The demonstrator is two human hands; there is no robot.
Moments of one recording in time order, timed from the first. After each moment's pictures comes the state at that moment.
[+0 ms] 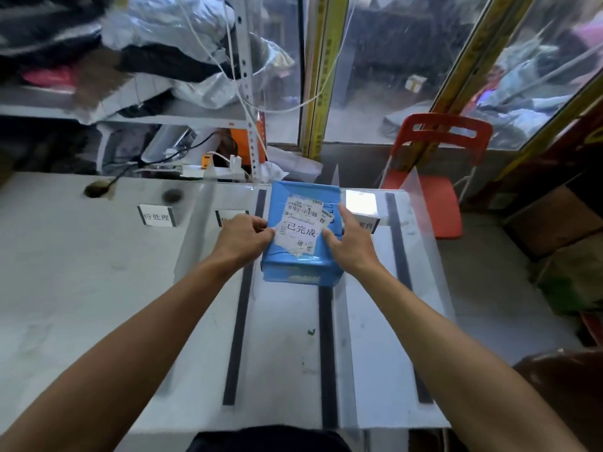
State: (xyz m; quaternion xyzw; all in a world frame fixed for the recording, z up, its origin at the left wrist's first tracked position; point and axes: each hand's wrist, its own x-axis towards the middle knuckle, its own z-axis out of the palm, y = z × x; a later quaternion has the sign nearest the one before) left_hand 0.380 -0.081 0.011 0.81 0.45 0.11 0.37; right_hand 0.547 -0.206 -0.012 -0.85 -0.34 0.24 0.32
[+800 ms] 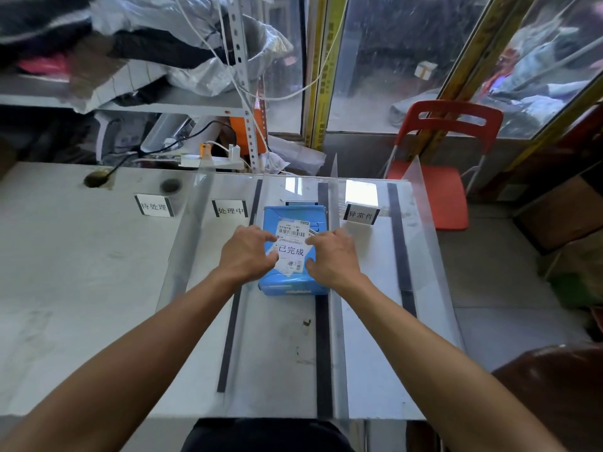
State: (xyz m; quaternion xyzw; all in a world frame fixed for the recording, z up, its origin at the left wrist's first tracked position) left_hand 0.385 -0.103 -0.031 0.88 0.42 0.01 0.21; right_hand 0.530 -0.216 -0.031 -0.84 -0.51 0.15 0.06
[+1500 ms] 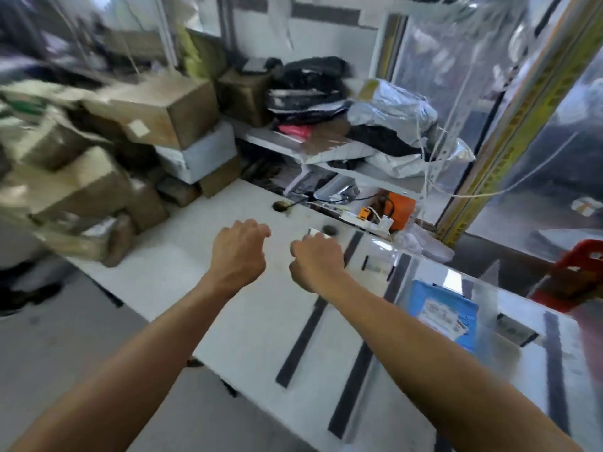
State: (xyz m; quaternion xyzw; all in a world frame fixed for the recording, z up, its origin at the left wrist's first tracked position) left_hand 0.090 -0.045 0.081 0.78 0.61 0.11 0.02; right_hand 0.250 -0.060 0.062 -0.64 -0.77 0.00 0.03
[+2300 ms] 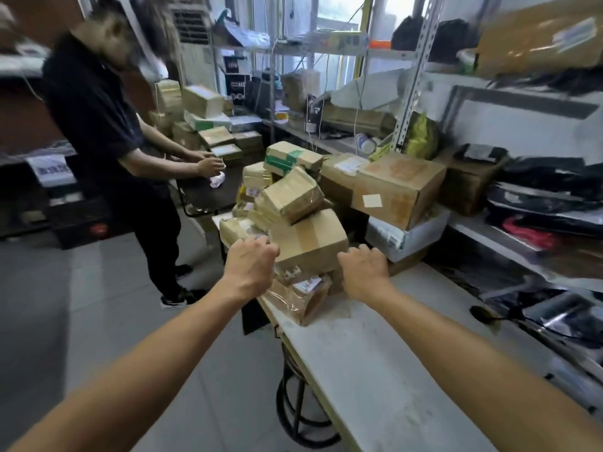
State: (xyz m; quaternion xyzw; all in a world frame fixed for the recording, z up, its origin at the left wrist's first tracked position) left_hand -0.377 0.046 0.096 0.66 0.74 0.05 -0.15; right_hand -0.166 0.120 0.102 -0.49 -0.86 -0.13 -0.03
